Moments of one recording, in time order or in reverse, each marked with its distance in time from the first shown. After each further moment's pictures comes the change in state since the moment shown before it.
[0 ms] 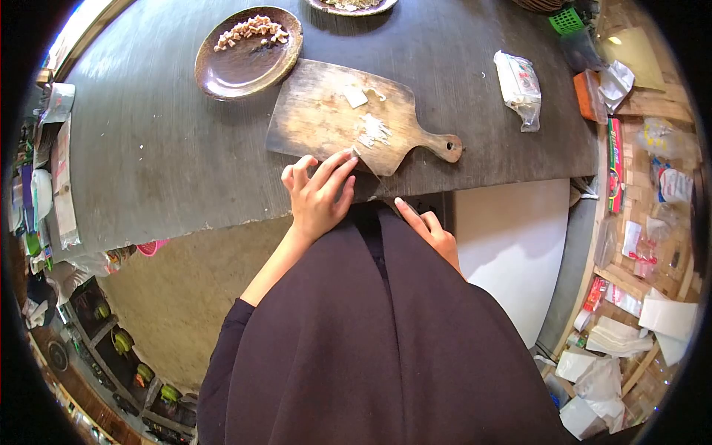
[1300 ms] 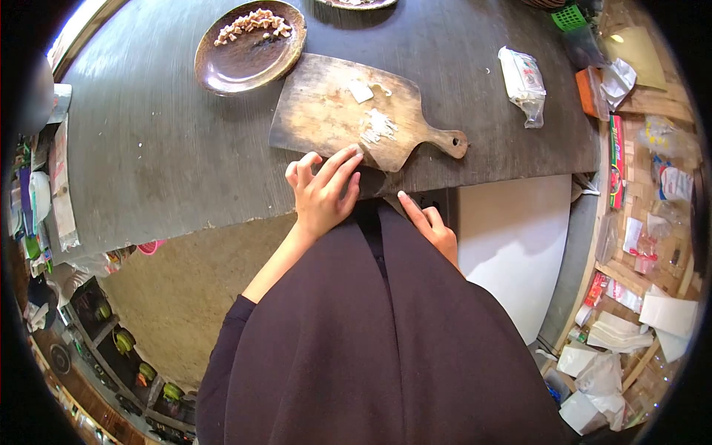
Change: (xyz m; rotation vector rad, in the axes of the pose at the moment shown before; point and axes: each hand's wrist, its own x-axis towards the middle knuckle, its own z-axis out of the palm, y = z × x) left_hand -0.001 -0.003 0.001 0.005 0.012 0.010; right_hand 0.003 -0.005 0.014 -0.040 0.069 -0.021
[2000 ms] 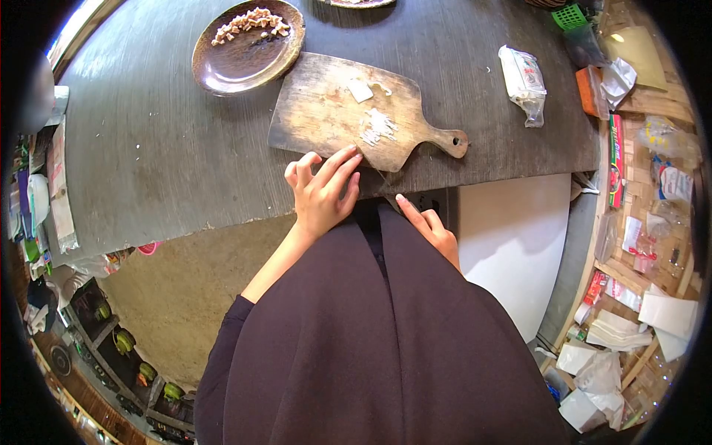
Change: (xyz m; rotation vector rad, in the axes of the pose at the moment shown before) left_hand 0.001 -0.001 0.001 -0.019 -0.004 0.001; right_hand 0.001 -0.008 -0.009 0.060 -0.001 -0.028
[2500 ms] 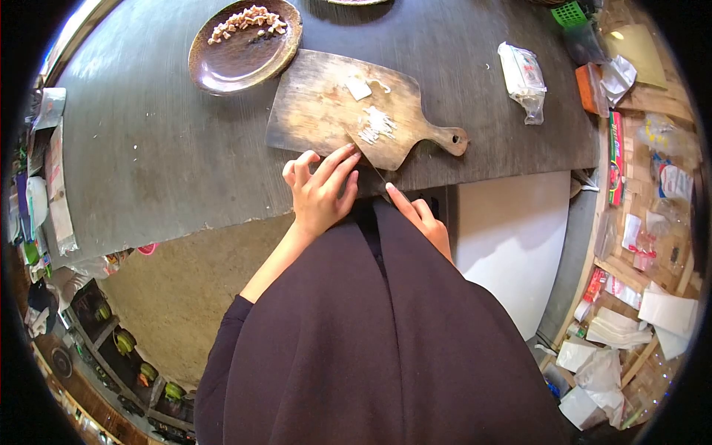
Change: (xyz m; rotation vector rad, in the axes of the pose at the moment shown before) left_hand 0.000 0.000 0.000 0.002 -0.009 -0.017; right_hand 0.013 -0.005 0.011 0.065 -0.026 0.057
